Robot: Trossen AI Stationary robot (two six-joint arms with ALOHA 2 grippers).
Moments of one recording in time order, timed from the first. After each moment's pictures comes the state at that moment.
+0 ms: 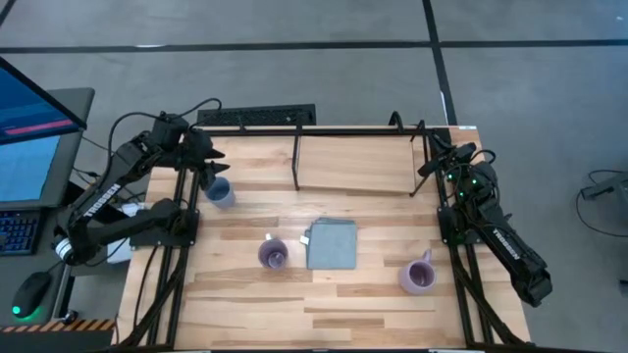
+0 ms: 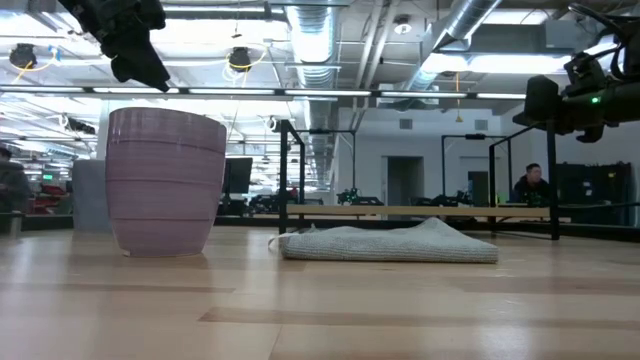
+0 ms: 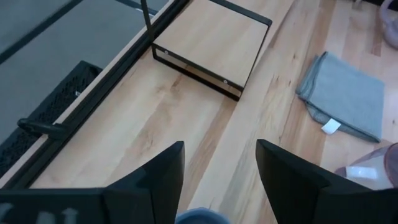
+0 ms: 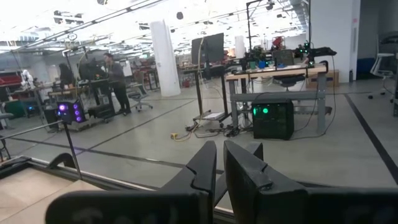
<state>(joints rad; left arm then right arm) 0.88 0.73 0.91 -0.93 0.36 0.24 -1.04 0.00 0.00 0.09 0.00 0.08</state>
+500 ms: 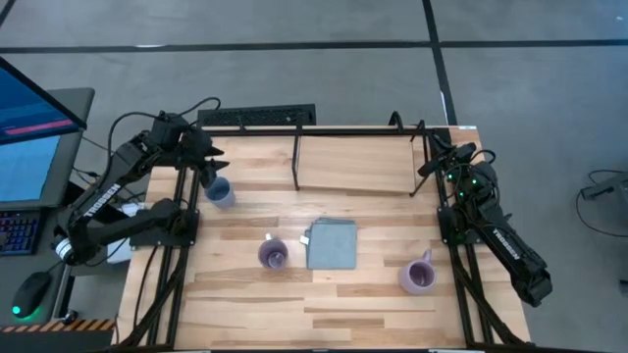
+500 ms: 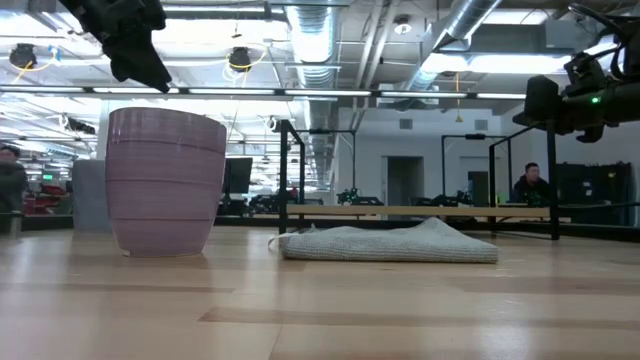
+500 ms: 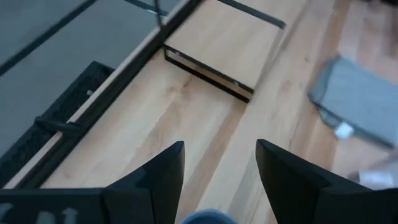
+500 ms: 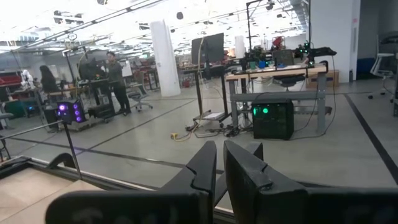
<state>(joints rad) 0.88 0.73 0.91 -0.92 0.33 0.24 -1.04 0.00 0.00 0.09 0.00 0.08</state>
